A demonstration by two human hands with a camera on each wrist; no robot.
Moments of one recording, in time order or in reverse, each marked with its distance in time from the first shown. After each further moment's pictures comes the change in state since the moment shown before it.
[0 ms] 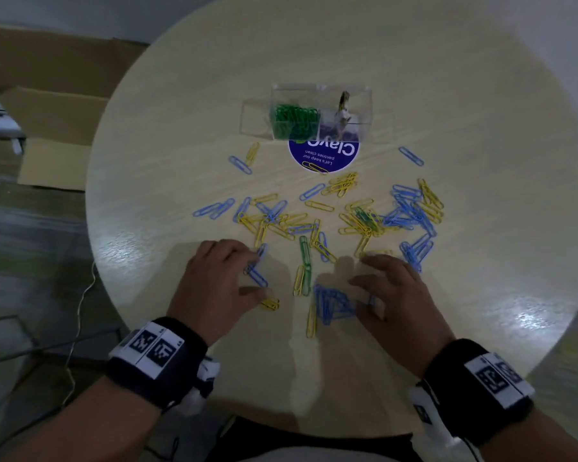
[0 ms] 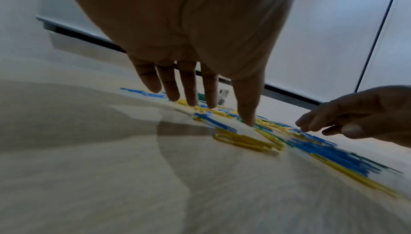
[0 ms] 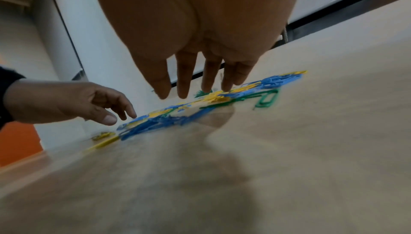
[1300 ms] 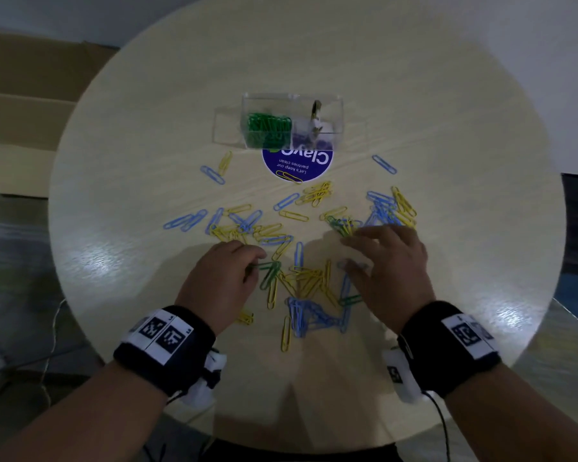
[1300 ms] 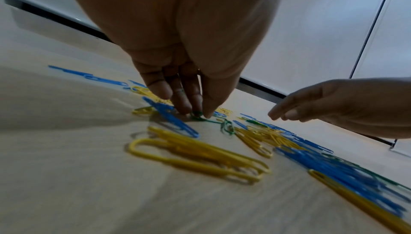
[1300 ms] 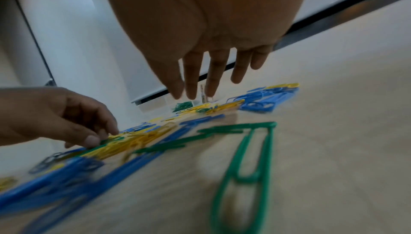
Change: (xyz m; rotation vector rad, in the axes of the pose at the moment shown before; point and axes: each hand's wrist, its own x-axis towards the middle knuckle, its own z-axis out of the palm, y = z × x) left_hand 0.043 0.032 0.016 -0.141 -0.053 -0.003; right_hand 0.049 0.017 -0.026 -0.150 0.126 0.142
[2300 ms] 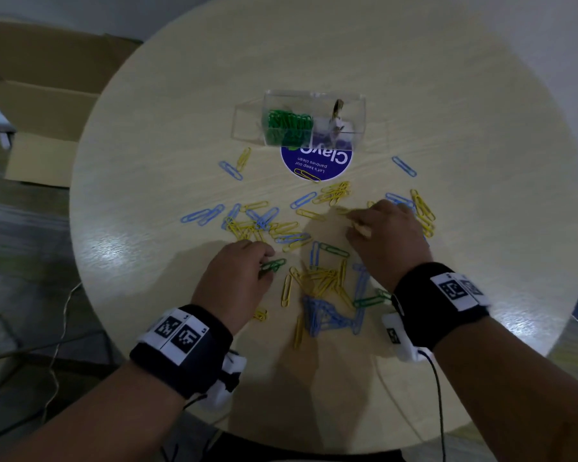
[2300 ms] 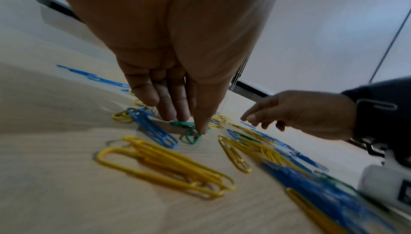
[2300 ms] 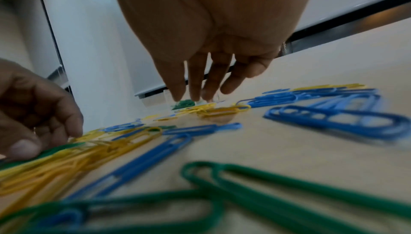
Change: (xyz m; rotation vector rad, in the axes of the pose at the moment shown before) left_hand -0.005 0.003 0.001 -0.053 0.019 -0.150; right_hand 0.054 -0.015 0.008 -0.040 -0.081 -0.007
